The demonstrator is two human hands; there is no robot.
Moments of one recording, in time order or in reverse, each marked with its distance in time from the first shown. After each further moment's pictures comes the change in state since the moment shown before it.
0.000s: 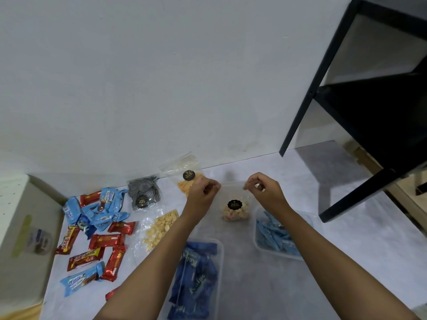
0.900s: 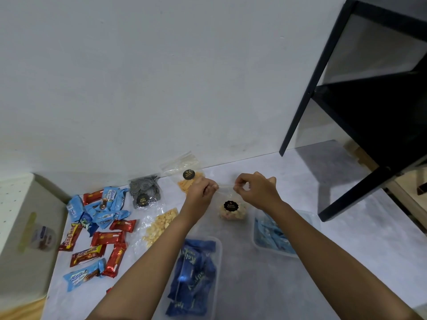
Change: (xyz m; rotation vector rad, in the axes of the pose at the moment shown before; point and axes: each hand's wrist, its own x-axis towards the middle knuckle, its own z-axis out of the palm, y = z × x) left_hand -0.004 0.005 -0.004 0.056 -0.060 0.007; right_hand 0.001 -0.029 0.007 -0.509 -0.086 -0.068
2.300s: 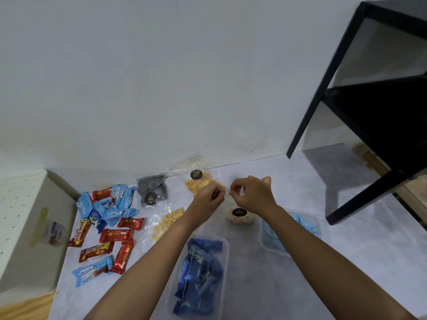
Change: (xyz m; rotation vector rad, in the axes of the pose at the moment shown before) left_hand -0.011 0.010 -0.012 0.019 -0.169 -0.026; right_hand -0.001 -0.024 0.018 -0.111 0.047 -0.096
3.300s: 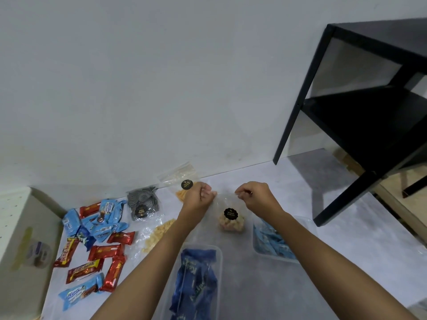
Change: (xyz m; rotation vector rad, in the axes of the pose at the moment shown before) left_hand 0.011 0.011 -0.001 -0.283 0.144 -0.158; right_hand -0.007 0.027 -0.022 0.242 -0.020 0.088
